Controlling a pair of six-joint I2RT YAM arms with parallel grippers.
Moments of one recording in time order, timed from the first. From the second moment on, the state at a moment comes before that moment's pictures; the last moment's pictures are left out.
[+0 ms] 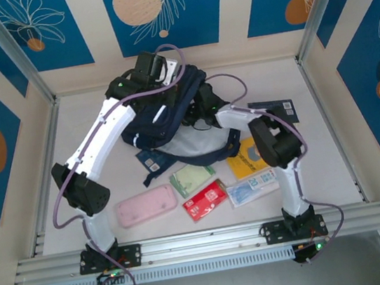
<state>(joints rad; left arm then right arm) -0.60 1.87 2.08 -0.99 0.01 -0.09 0.54 2.15 1.53 0.07 -0.47 1.12</state>
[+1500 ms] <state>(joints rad) -0.50 2.03 1.98 -0.80 0.24 -0.29 0.57 1.05 0.79 -0.33 -0.01 0.65</state>
